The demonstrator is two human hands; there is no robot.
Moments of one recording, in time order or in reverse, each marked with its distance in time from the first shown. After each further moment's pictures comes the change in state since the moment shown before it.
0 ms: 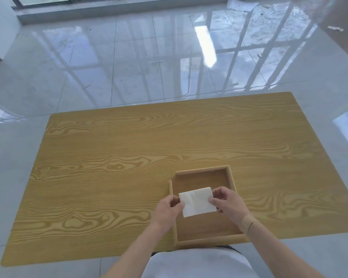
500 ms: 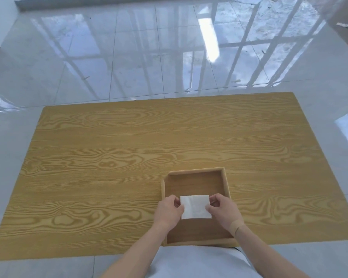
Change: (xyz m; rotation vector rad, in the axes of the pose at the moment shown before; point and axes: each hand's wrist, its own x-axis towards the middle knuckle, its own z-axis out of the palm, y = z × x) left_hand 0.018 0.009 0.038 0.316 0.077 -0.050; right_hand 0.018 0.028 -0.004 -0.356 0.030 0.023
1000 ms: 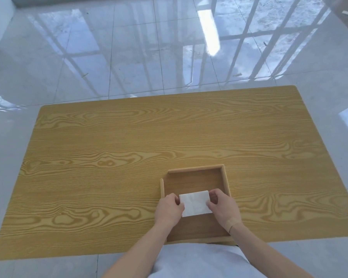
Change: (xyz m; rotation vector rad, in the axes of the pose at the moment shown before) left_hand 0.004 0.008 0.009 0.143 0.033 -0.051; right_hand 0.005 0.000 0.005 -0.093 0.087 -0.023
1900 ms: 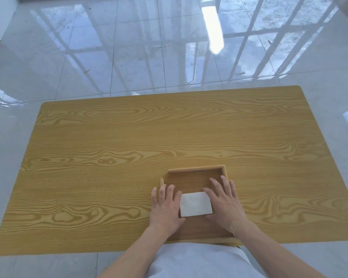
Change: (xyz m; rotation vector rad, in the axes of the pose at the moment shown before) left_hand 0.002 -0.021 0.009 0.810 0.136 0.377; right_hand 0.018 0.020 -0.004 -0.798 0.008 -0.476
